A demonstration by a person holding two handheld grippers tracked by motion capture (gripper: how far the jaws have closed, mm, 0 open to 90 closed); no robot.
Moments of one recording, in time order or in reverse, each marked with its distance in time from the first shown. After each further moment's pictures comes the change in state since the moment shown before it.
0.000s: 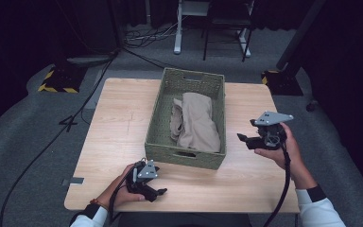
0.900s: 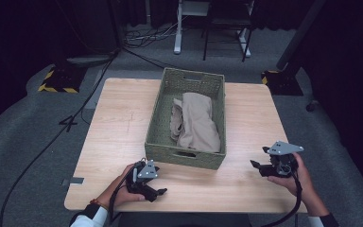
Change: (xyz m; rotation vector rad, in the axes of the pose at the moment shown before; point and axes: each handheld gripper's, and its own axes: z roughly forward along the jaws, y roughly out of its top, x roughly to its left) left arm 0.000 0.000 0.000 -0.001 0.001 -0.001; right arm 0.009 -0.101 -0.005 0.084 -0.006 0.031
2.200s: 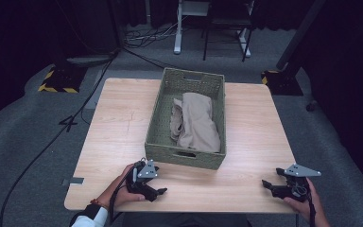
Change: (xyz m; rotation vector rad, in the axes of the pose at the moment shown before) left arm 0.000 0.000 0.000 0.001 0.007 -0.012; right arm -0.005 -0.102 0.001 -0.025 0.027 0.231
